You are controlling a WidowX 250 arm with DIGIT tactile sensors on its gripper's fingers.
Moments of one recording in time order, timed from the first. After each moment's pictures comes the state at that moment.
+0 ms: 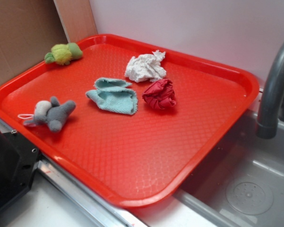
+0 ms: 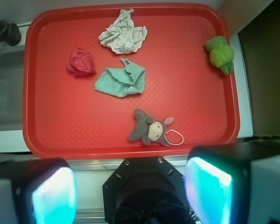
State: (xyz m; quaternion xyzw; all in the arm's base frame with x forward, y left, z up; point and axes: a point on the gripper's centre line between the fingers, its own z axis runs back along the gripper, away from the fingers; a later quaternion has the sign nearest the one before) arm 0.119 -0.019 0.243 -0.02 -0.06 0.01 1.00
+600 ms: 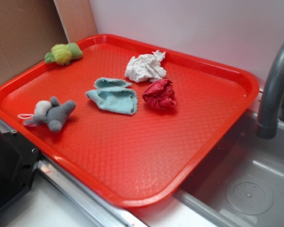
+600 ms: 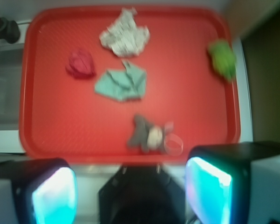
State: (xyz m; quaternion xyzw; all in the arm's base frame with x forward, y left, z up) arm 0.157 -0.038 0.215 0.00 -0.05 -0.11 0.99
